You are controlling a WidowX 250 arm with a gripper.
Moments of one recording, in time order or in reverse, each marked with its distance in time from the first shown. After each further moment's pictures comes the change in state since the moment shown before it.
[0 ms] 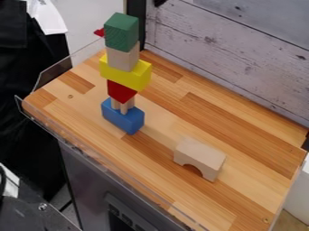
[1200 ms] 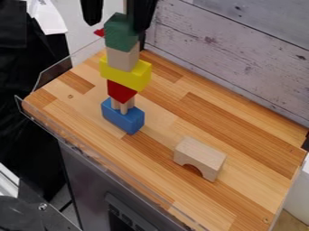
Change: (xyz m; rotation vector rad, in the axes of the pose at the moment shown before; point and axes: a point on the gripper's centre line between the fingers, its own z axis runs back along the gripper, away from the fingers) arm 0.023 0.019 -0.038 0.001 0.124 0.022
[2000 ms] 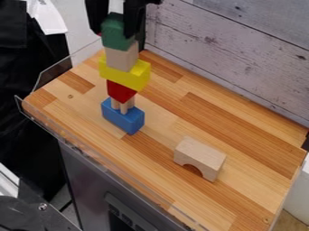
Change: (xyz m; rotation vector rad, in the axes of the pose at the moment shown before) arm 0.007 -0.003 0.002 -0.005 -0.019 0.032
